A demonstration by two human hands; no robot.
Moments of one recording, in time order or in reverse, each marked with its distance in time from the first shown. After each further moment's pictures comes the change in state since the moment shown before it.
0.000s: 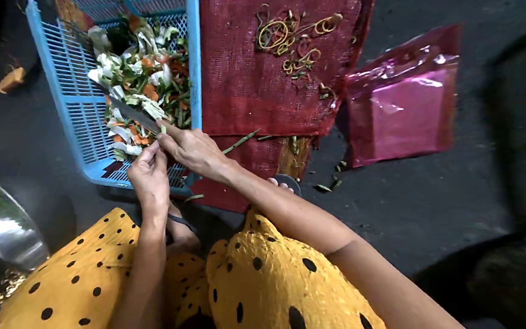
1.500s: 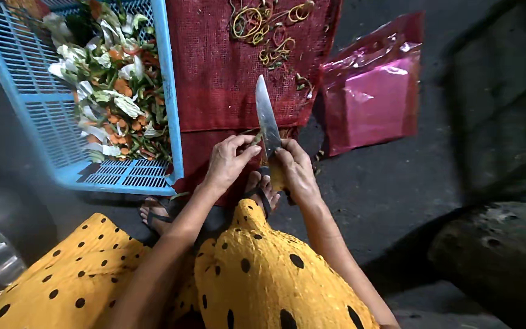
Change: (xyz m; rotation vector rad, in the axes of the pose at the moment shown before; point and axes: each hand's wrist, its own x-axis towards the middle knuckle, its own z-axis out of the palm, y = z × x) left_hand -0.032 0.011 0.120 0.023 -0.803 0.214; right_hand -0.165 0.121 -0.060 0.263 0.575 0.541
